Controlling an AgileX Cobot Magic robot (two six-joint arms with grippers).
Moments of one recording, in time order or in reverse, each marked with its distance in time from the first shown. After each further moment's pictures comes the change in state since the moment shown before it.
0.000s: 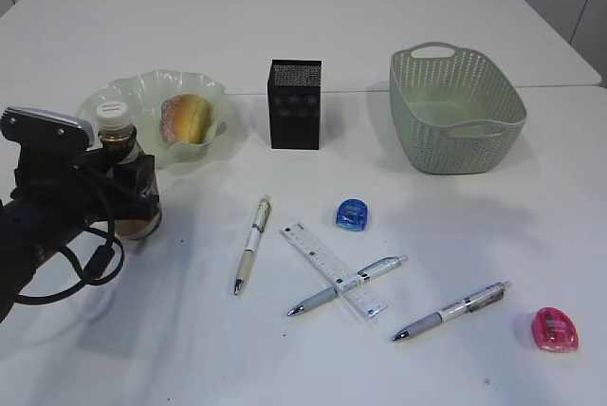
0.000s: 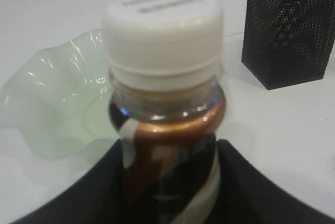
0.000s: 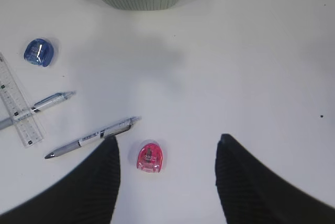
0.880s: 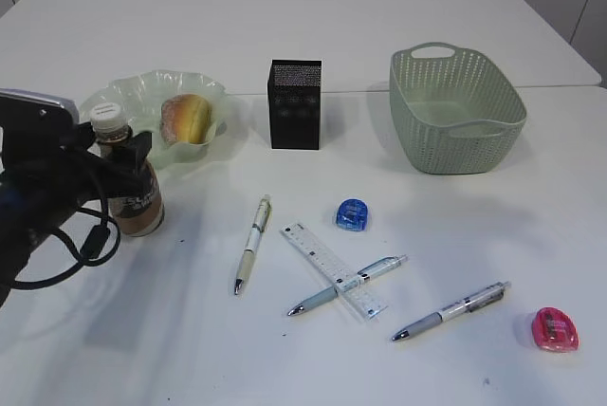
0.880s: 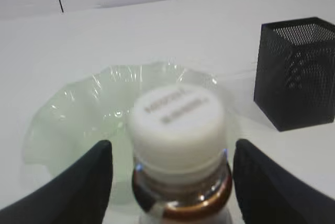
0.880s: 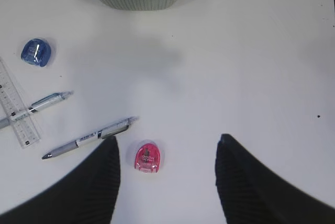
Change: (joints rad) left arm 0.000 -0.034 -0.005 -0.041 -0.044 0.000; right arm 0.000 0.000 0.000 -0.008 0.000 0.000
